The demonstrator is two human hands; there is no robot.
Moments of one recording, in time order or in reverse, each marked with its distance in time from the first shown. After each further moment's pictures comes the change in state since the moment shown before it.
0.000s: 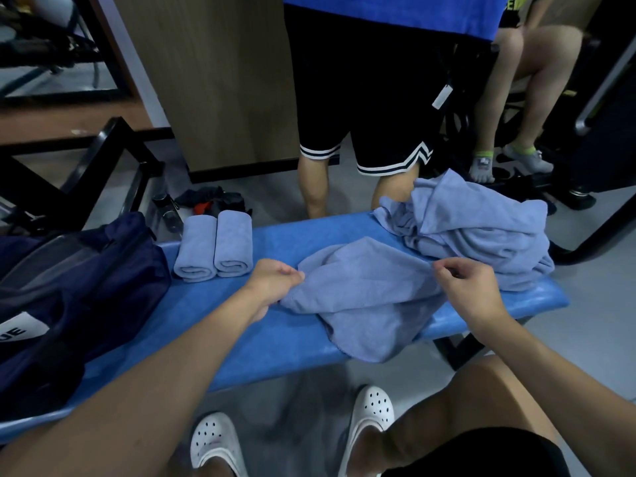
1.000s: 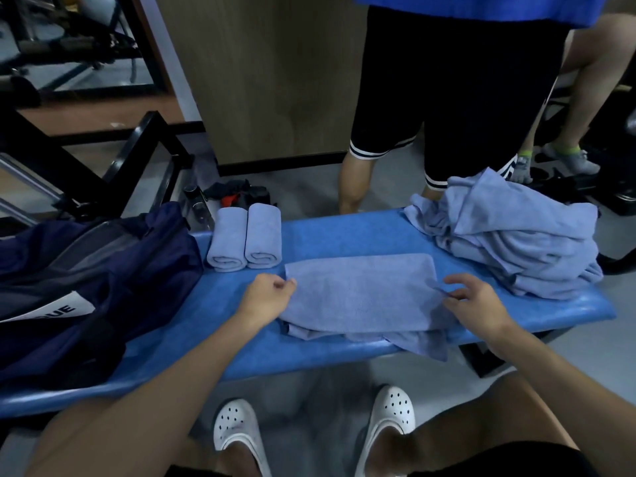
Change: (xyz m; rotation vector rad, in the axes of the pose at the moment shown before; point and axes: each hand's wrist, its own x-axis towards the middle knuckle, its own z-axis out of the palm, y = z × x) left_hand -0.014 -0.049 -0.039 0.274 0.169 0.039; right_hand 0.002 0.029 0.029 -0.150 -0.262 0.112
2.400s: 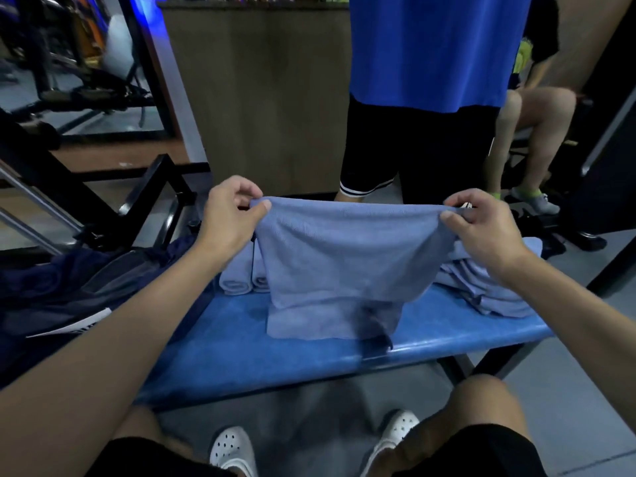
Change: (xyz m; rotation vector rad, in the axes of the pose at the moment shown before) left_hand -0.050 0.120 -0.148 -0.276 0.425 0.567; right_hand -0.050 -0.164 -0.090 0.182 0.226 -0.519
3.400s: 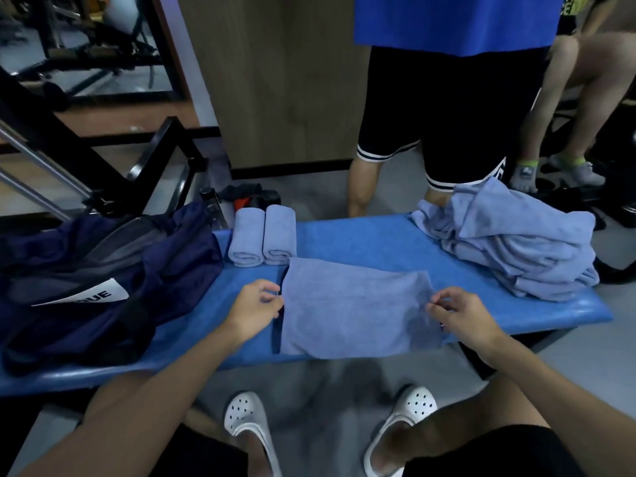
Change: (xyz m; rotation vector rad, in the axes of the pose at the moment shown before) left_hand -0.114 -0.140 0.043 0.101 -0.393 -0.608; right_hand -0.086 0.149 0.070 -0.084 -0.307 0.496
